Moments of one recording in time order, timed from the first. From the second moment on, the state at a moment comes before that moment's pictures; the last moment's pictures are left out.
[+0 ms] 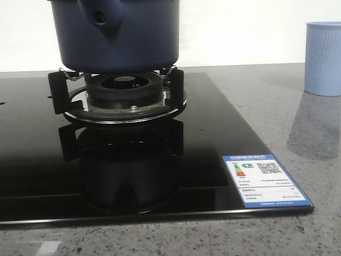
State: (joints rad) left arm -0.17 0.00 -0.12 -0.48 -0.10 0.51; right arm -0.31 0.24 -0.17 -1.56 -0.47 1.59
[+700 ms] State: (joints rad) left arm -0.06 0.00 -0.06 -0.11 0.12 0.20; right arm -0.31 0.24 -0.17 -1.56 -0.47 1.59
